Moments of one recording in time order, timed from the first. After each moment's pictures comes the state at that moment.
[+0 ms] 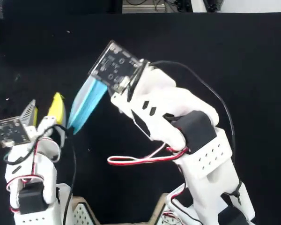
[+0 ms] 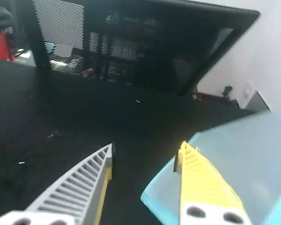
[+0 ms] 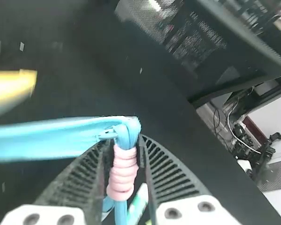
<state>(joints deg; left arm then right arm) -14.6 -105.0 75.2 47.6 6.7 -33.6 -33.7 3.5 65.0 26.8</state>
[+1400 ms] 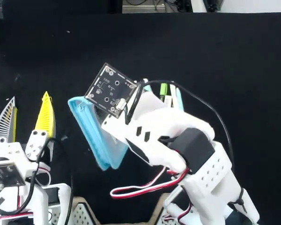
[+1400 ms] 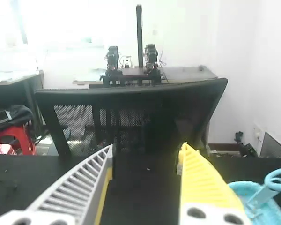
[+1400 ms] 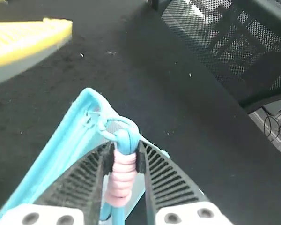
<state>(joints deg) -14.6 -105.3 51.3 55.0 -4.8 -43.2 -39.7 9.1 73.0 18.4</state>
